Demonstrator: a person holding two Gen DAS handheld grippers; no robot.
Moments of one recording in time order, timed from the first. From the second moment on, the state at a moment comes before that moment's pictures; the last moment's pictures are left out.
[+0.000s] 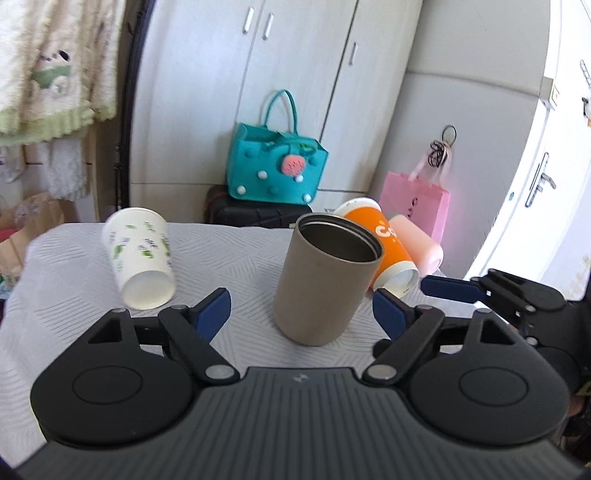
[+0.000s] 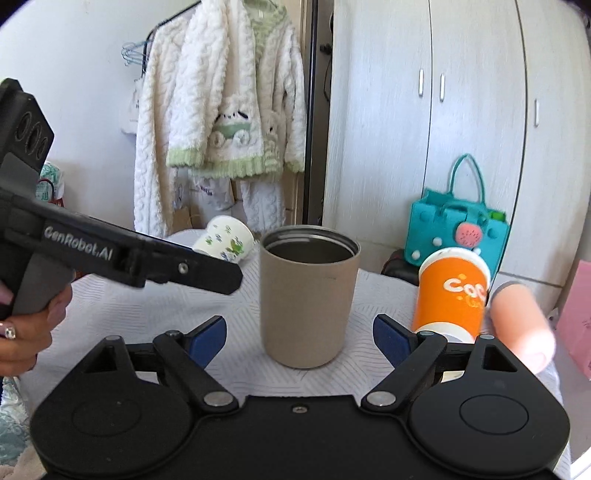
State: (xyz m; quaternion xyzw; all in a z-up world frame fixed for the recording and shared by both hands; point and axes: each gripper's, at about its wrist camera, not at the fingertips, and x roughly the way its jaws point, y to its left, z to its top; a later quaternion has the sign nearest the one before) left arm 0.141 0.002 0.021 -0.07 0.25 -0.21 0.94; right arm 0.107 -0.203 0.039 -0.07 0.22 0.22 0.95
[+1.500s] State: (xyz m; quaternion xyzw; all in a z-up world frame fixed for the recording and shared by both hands) left arm -0.008 0.014 0.019 0.00 0.21 -0.08 0.97; right arm -0.025 -0.201 0.040 -0.05 0.17 0.02 0.98
